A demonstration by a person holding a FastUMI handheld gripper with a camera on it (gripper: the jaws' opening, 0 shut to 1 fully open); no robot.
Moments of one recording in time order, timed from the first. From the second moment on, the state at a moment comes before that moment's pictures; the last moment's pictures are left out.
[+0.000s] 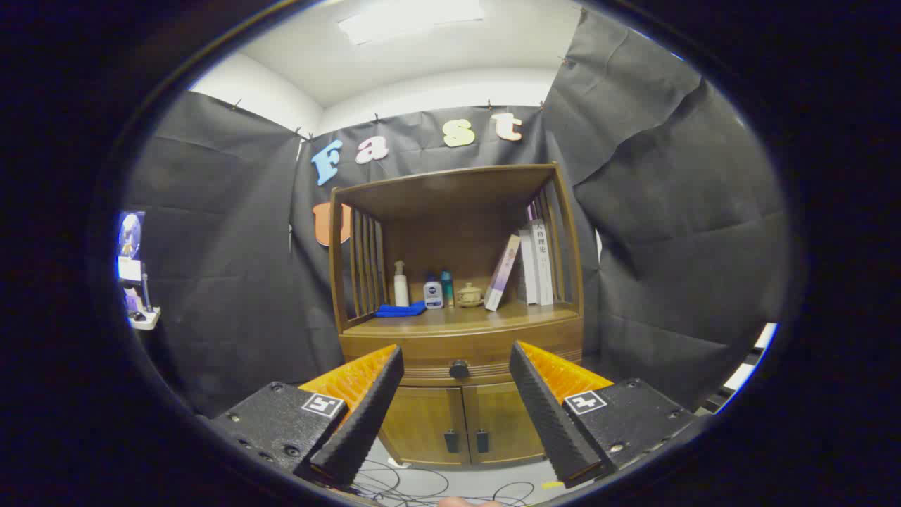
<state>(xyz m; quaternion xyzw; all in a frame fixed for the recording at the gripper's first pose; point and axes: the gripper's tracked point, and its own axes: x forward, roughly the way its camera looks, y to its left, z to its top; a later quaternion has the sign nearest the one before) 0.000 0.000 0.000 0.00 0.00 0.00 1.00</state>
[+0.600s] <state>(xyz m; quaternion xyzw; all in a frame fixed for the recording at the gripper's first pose) 0.007 -0.007 0.007 -0.01 0.00 0.00 1.00</state>
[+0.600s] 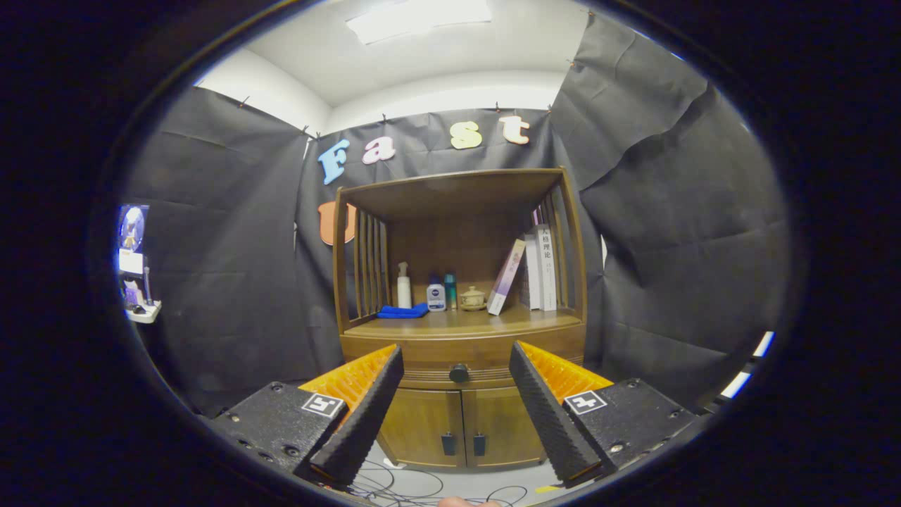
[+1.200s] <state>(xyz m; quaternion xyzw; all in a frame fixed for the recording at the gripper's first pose) 0.055 -0.014 -0.036 -0.01 0.03 -0.01 1.00</state>
